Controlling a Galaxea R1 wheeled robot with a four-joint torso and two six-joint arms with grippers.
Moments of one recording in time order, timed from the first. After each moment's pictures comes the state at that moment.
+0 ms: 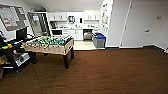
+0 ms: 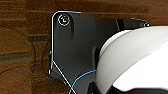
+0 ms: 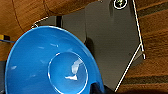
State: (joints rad) left arm 1.48 2.94 -2.77 1.02 -0.19 -1.02; right arm -1.57 2.98 -2.77 -0.82 0.25 0.88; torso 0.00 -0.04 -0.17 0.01
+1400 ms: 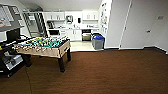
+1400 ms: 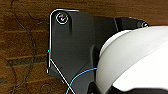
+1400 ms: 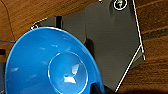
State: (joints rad) left arm 1.49 2.94 -2.77 1.02 -0.20 -1.02; right arm -1.56 2.98 -2.77 -0.82 0.25 0.88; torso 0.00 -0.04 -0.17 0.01
